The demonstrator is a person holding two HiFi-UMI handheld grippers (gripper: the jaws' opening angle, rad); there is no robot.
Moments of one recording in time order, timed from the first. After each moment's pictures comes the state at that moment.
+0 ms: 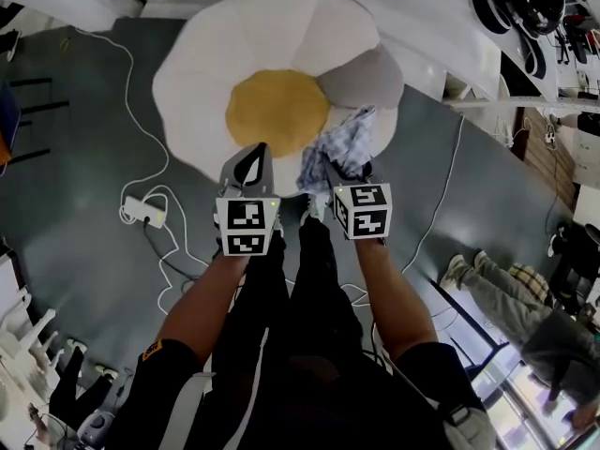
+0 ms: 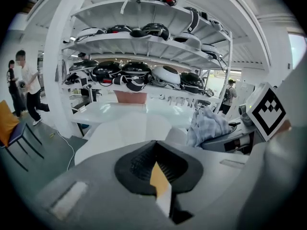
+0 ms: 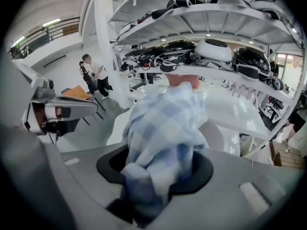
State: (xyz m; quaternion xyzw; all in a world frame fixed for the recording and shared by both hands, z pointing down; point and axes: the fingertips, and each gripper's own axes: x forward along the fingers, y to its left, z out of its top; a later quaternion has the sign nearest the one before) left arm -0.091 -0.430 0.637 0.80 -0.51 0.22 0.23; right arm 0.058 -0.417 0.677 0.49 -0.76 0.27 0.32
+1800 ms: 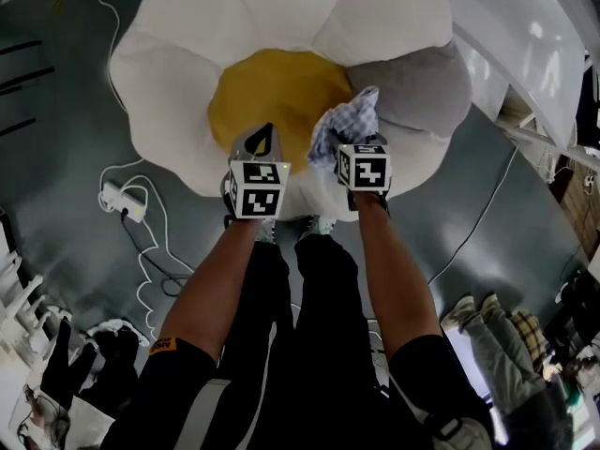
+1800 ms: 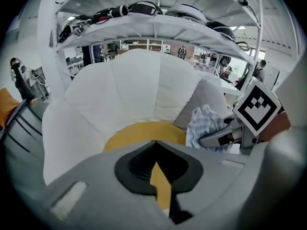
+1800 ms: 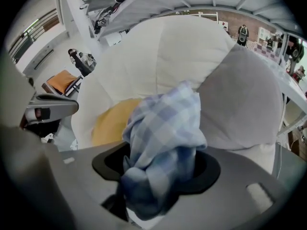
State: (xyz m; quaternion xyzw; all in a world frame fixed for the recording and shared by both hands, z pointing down) left arm -0.059 -0.516 0.978 0.71 -0.53 0.33 0.32; right arm 0.103 -0.524 1.042 0.42 -0.72 0.39 0.40
